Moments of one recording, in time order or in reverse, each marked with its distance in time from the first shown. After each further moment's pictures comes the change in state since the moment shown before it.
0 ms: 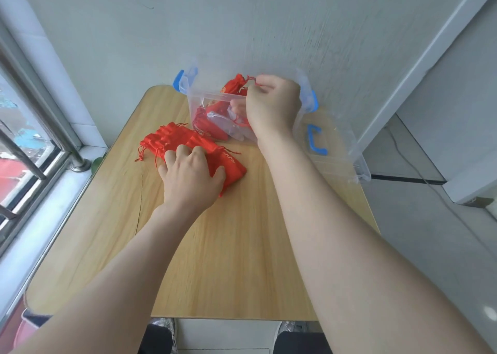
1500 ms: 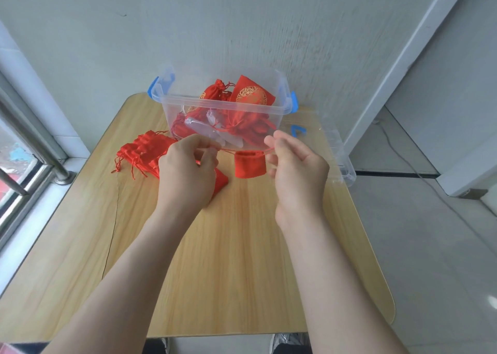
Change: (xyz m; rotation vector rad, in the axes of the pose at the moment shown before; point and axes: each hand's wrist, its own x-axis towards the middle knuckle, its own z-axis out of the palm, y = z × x) left_hand -0.011 0.054 -0.027 -0.612 0.080 0.013; right_hand -0.063 0.037 -0.095 0.318 0.121 0.243
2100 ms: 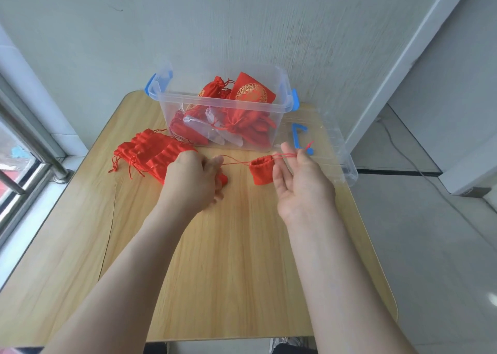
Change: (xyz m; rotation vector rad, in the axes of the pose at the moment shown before) left_hand 0.008 -0.006 0.008 0.056 -0.257 -0.249; right_hand 0.011 -0.003 -0.005 0.370 0.159 0.410
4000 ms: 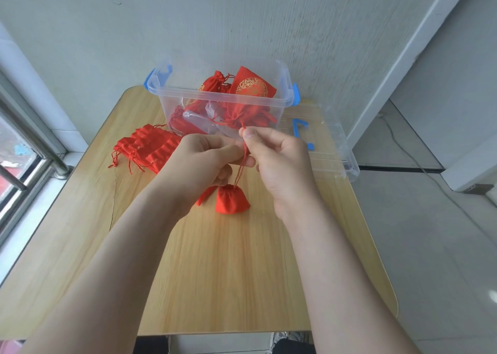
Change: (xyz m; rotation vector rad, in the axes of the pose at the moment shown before) left_hand -0.005 0.015 -0.012 -0.482 -0.346 0.096; right_hand -0.002 0.009 0.009 -0.632 -0.435 -0.401
